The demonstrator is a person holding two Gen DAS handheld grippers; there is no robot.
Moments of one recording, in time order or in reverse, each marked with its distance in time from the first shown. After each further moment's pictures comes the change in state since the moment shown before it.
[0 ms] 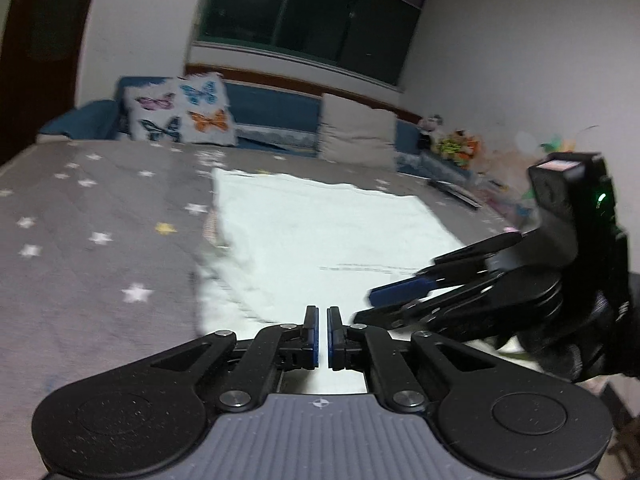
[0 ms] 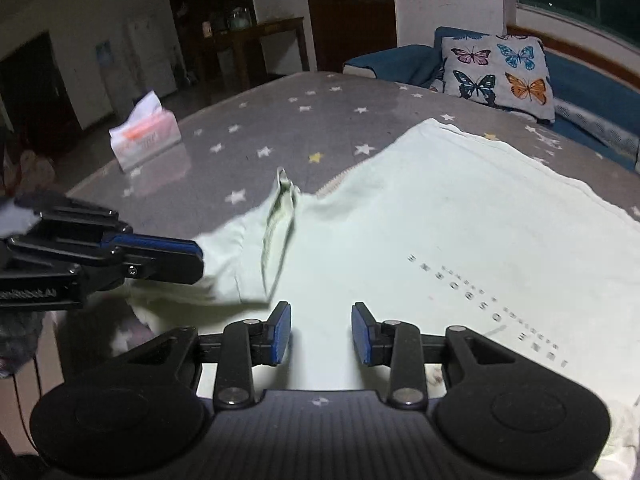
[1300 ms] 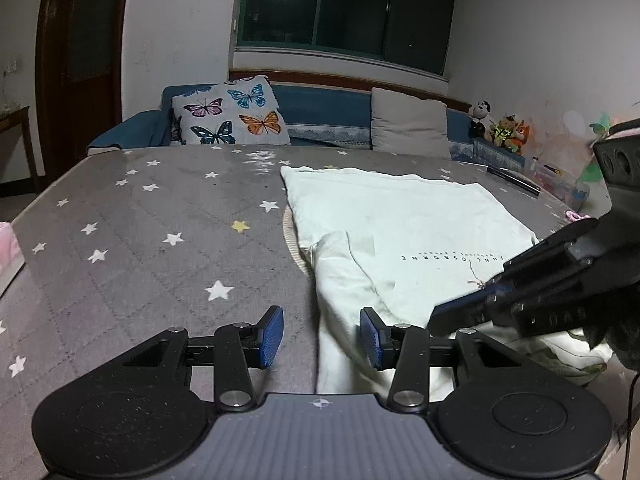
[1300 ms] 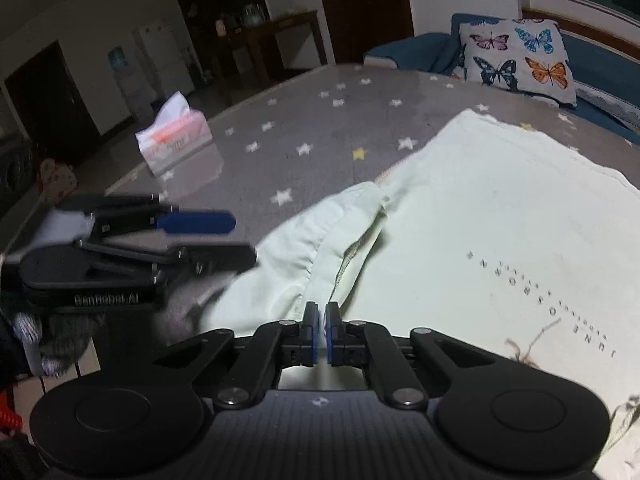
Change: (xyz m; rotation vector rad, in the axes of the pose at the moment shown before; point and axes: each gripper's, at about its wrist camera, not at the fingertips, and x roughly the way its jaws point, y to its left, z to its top) left arm 0.006 0.018 -0.004 0.054 0.012 0.150; right arm 0.003 0.024 0.005 0.035 0.036 0.059
